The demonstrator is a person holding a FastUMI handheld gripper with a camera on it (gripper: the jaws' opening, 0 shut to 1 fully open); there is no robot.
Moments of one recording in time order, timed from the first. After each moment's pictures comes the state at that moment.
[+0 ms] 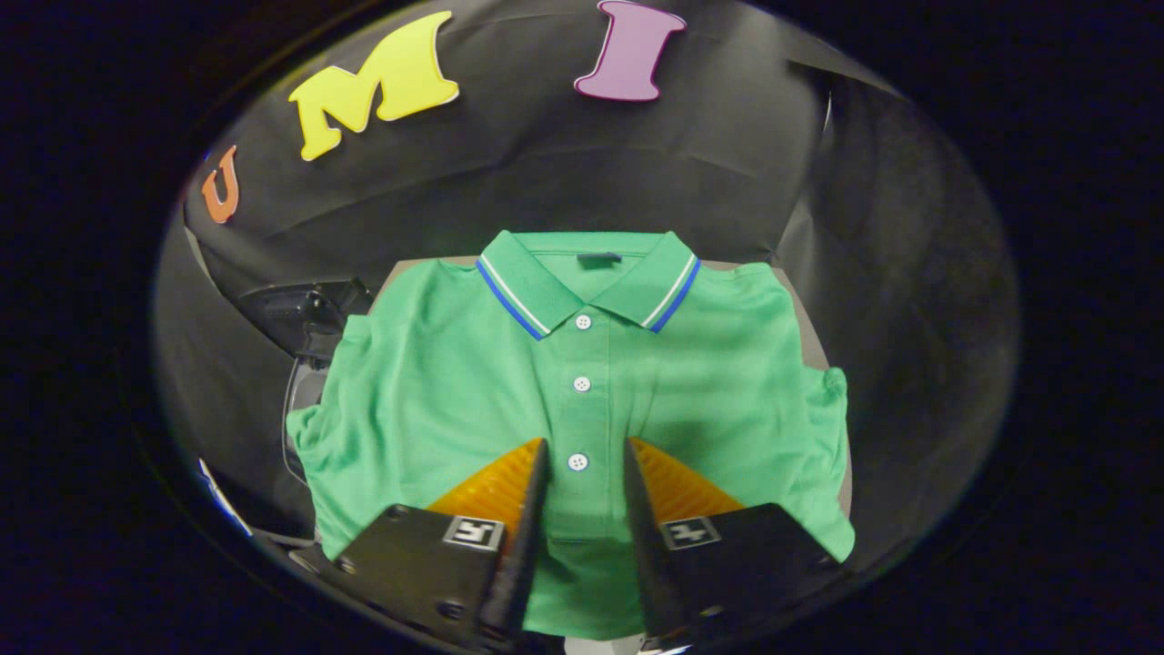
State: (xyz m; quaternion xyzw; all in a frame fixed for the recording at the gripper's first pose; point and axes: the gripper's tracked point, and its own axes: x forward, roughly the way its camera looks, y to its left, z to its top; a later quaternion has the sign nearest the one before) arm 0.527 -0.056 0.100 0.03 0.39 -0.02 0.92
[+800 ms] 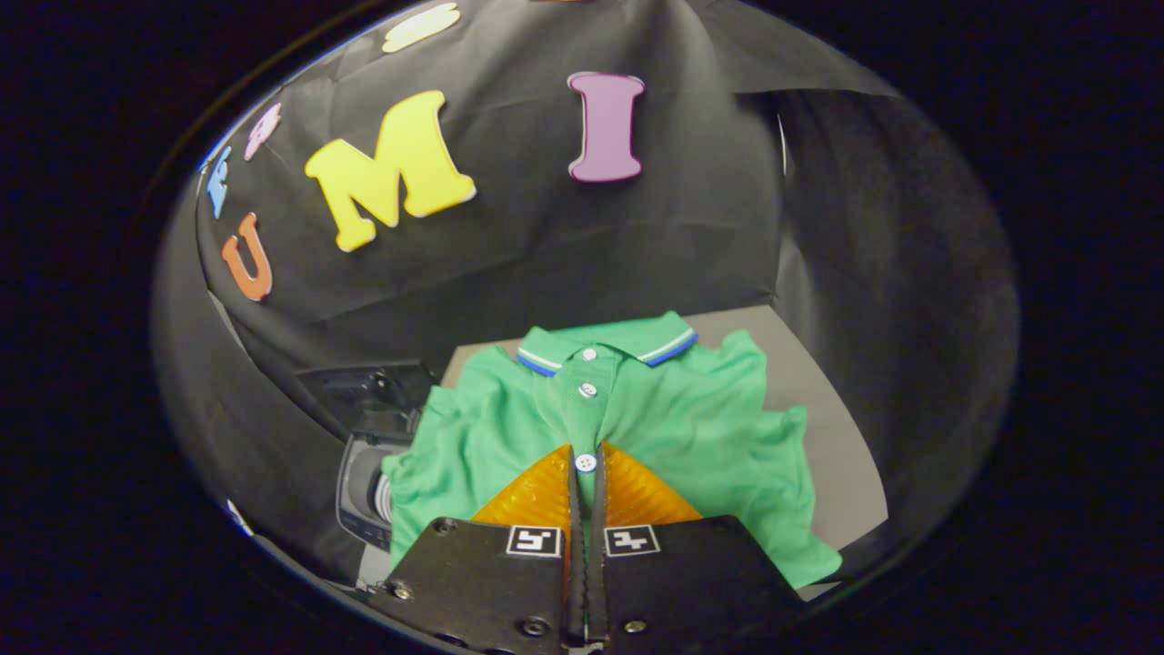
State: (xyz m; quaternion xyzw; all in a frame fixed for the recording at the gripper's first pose) arm 0.507 -0.028 0.161 0.12 0.23 0.02 0.96
